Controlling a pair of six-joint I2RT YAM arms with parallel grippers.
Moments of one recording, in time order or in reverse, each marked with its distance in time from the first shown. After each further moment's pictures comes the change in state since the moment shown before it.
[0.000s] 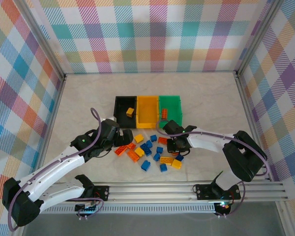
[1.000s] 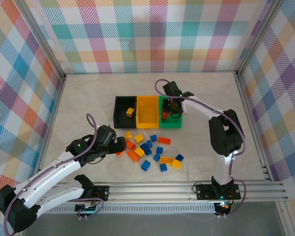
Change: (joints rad) left arm 0.000 -0.089 -0.049 -0.173 -0.044 -0.008; right arm -0.250 0.373 0.640 0.004 0.045 -0.110
